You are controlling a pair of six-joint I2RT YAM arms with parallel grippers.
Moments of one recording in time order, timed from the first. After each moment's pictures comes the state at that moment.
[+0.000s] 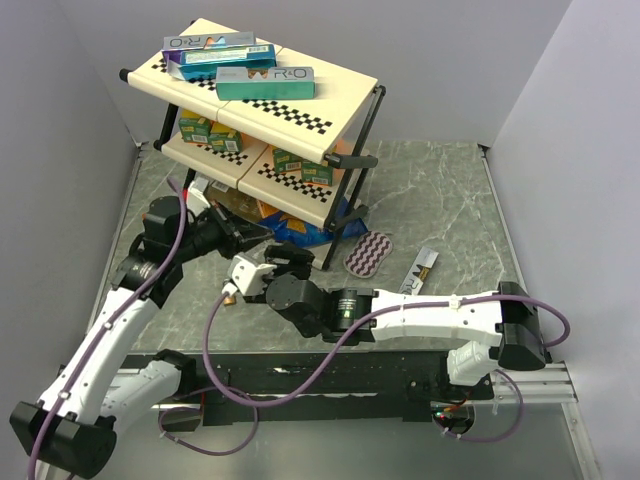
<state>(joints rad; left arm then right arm) -0.33 0.91 0.93 -0.36 0.55 -1.25 1.41 1.49 1.24 -0.11 0.81 -0.55</state>
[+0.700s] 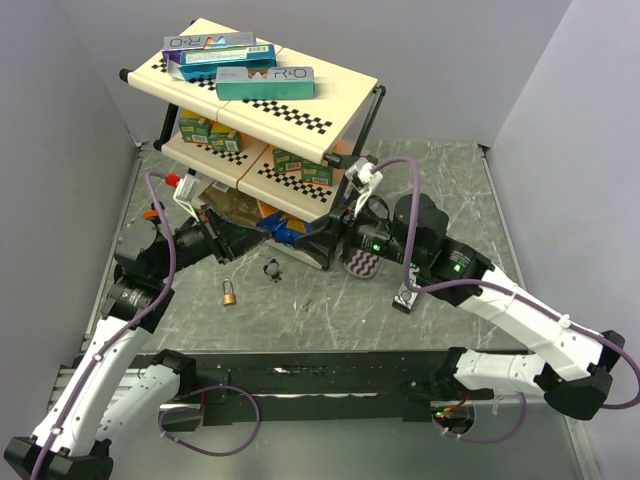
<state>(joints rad) -0.32 0.72 0.82 0.02 0.70 -0.83 0.93 1.08 1.22 -0.23 -0.16 0.36</state>
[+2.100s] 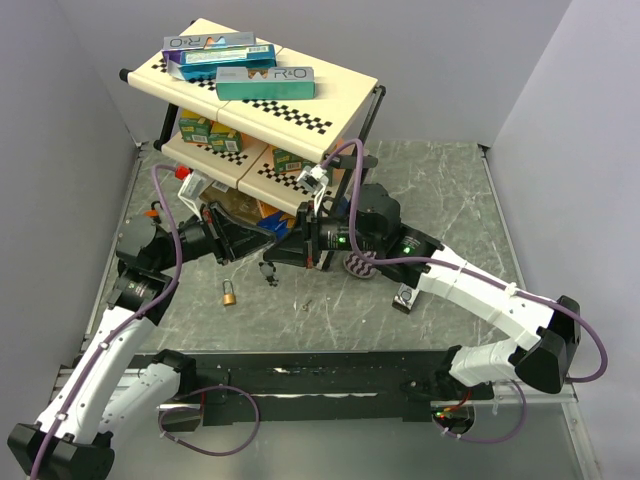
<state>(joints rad) -0.32 0.79 0.82 0.21 0.89 -0.85 0.91 1.30 1.23 -0.01 -0.56 0.60</state>
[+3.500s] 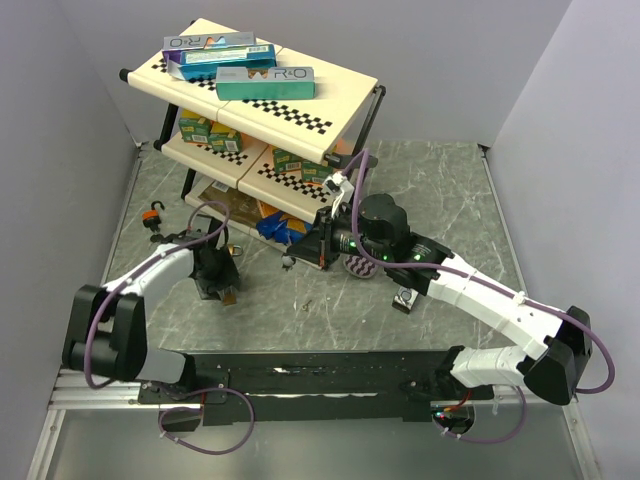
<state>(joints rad) -0.22 1.38 0.79 -0.69 0.02 -0.65 0.85 1.22 1.10 -0.11 -0.33 0.62</state>
